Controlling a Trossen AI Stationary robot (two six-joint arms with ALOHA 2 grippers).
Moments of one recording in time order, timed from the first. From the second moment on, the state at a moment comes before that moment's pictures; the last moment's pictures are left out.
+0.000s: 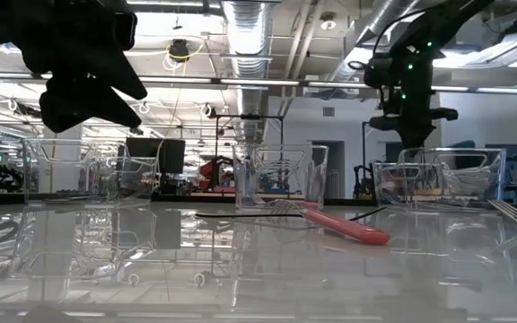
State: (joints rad) left arm -0.51 1.28 0.59 0.08 -0.47 -0.98; right arm -0.89 1.44 1.08 -0.86 0.36 0.40
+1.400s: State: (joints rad) left arm -0.41 1.28 0.59 0.12 -0.37 -0.58; right arm 0.61 1.43 1.07 -0.69 0.29 1.13
